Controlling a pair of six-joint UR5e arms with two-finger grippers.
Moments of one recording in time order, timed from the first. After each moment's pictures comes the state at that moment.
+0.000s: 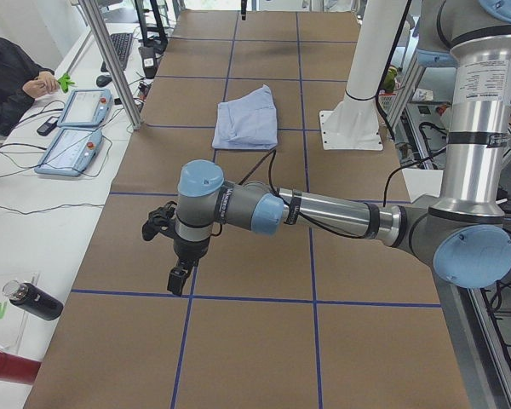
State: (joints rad) left arm -1.59 -1.61 -1.70 -1.63 -2.07 0.14; right arm 1.38 -1.57 1.73 -1.54 2.24 0.29
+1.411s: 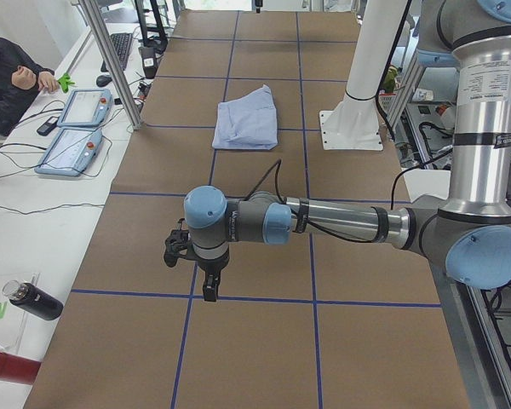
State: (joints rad) left arm -1.57 -1.55 -1.66 -1.55 -2.29 0.01; right arm 1.53 -1.71 1.70 -1.53 2.41 0.20
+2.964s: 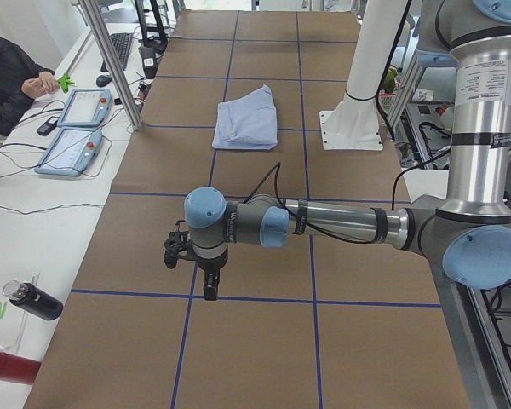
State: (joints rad) left arm -1.55 -1.55 -1.67 -1.59 -2.29 -0.10; right arm 1.59 -1.70 1.80 -1.64 2.35 0.17
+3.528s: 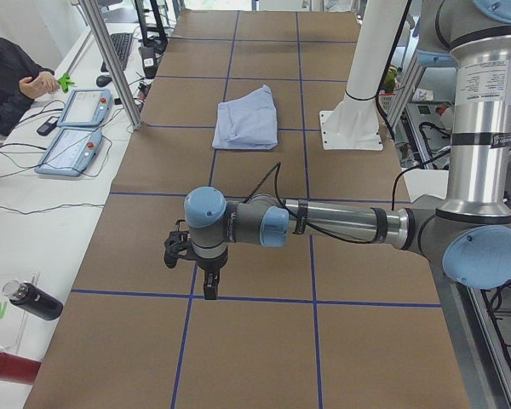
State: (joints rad) left arm -1.55 -1.55 -1.67 -1.59 -2.29 -0.10; right arm 1.61 -1.70 1.82 -1.65 2.35 0.14
